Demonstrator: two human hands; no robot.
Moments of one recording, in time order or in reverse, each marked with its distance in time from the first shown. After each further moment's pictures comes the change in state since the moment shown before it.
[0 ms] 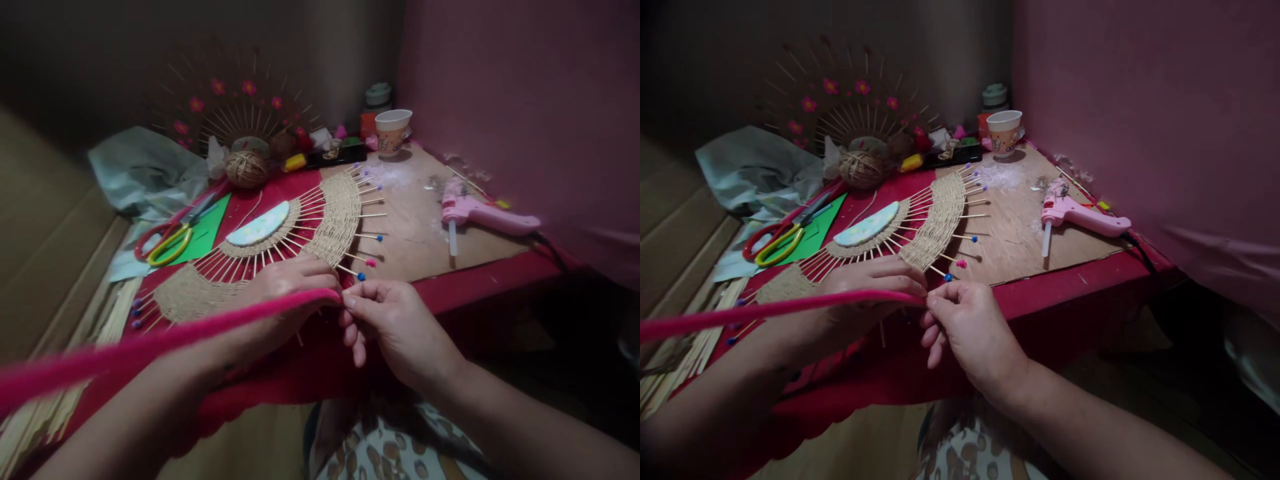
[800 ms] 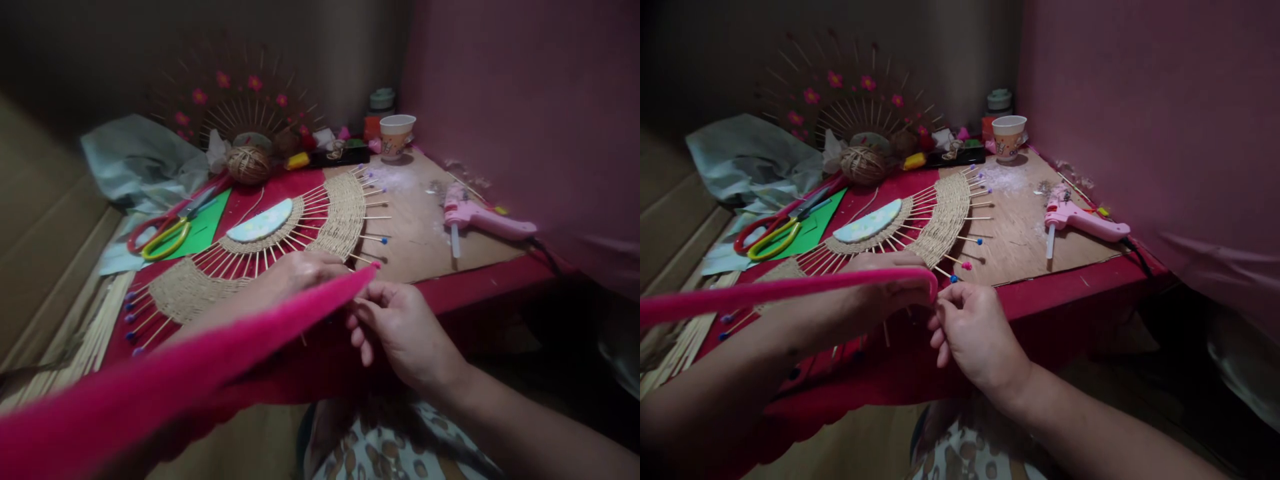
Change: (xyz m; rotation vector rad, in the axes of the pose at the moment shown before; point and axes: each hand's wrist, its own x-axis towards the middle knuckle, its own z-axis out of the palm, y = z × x) left_hand 0.012 -0.005 0.000 0.011 -0.018 -0.028; right_hand -0.003 -0.001 0.008 -0.183 0.131 0.016
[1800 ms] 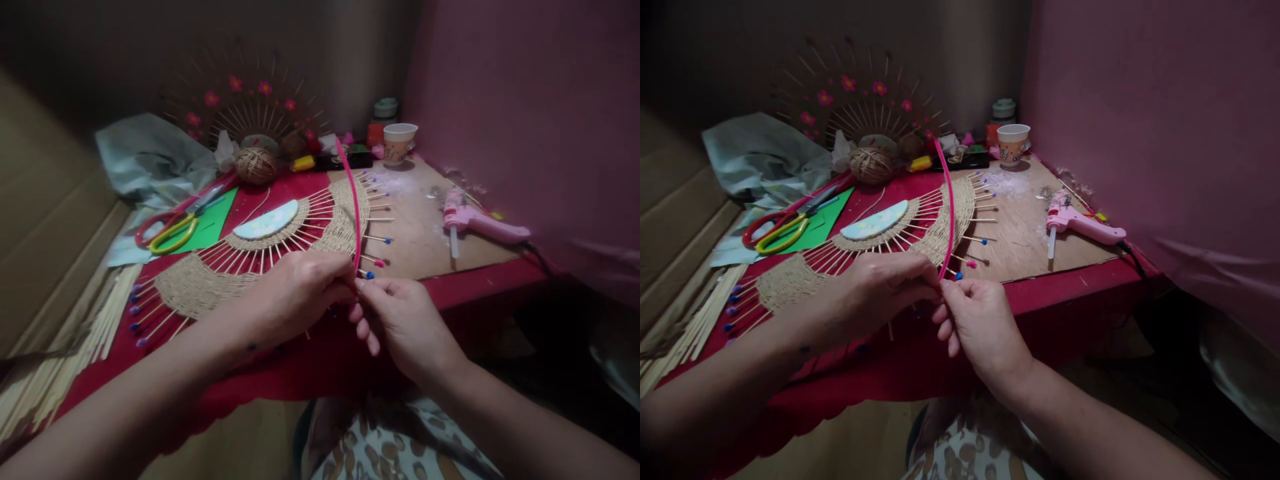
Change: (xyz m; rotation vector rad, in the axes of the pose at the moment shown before) left_hand -0.010 0.007 0.006 0.056 0.175 0.013; right_hand -0.001 0.007 -0.001 -0.022 0.031 -0.115
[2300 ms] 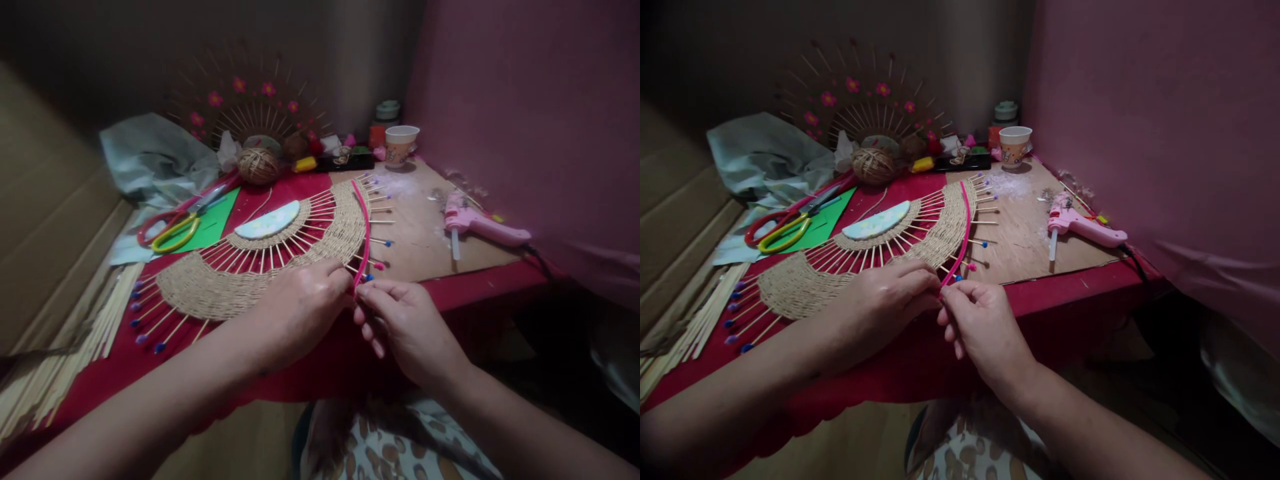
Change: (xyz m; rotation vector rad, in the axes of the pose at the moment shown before) left_hand -0.011 0.005 0.010 0.255 -0.041 -0.046; right_hand -0.004 -0.002 -0.001 0.021 -0.030 -0.020
